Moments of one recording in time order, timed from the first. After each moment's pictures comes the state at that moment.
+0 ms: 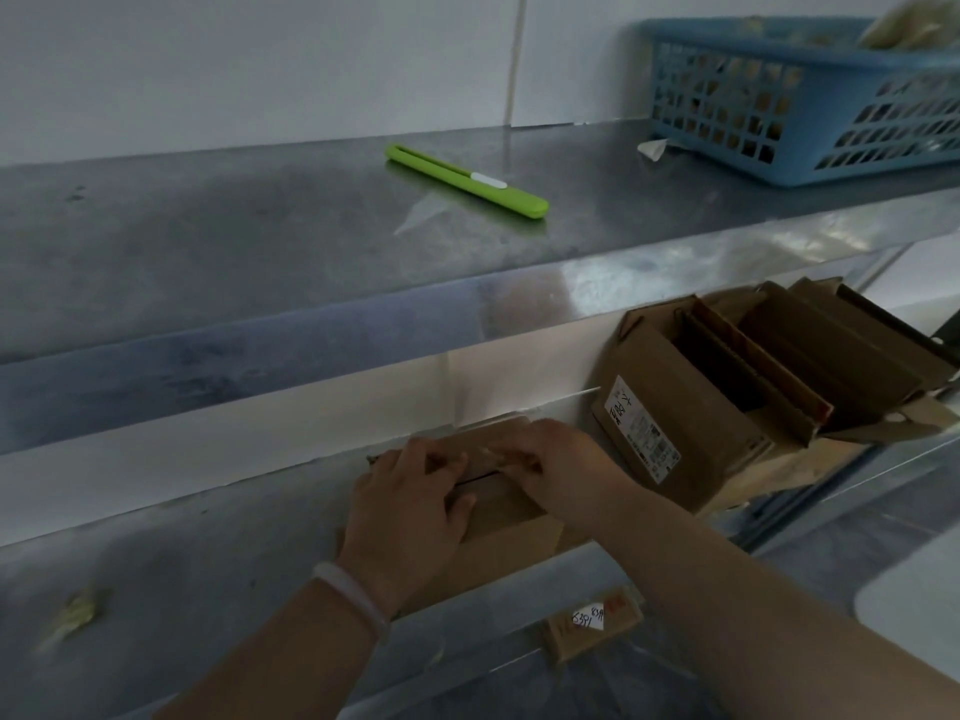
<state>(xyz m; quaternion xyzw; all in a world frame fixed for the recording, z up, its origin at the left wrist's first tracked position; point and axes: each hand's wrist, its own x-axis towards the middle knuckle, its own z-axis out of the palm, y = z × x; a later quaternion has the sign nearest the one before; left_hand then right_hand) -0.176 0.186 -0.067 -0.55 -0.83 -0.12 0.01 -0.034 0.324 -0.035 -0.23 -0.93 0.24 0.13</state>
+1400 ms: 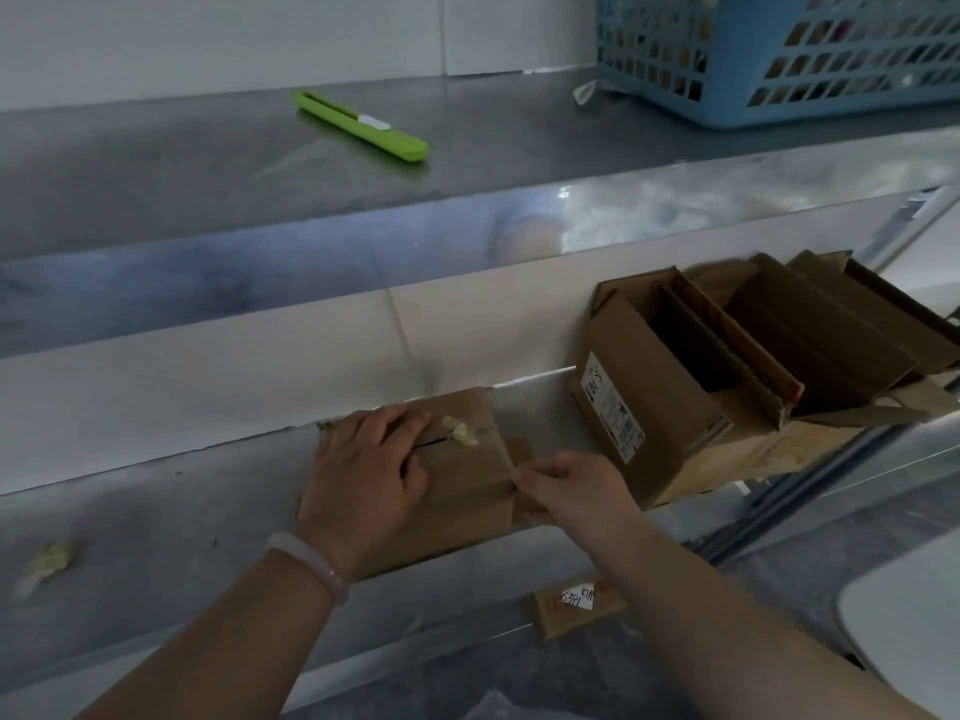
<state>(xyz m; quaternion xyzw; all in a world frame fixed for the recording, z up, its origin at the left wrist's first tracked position) -0.152 0.199 -0.068 -0.52 -0.84 -0.14 0.06 0.033 0.323 -0.063 -0.46 -0.64 0.60 0.13</state>
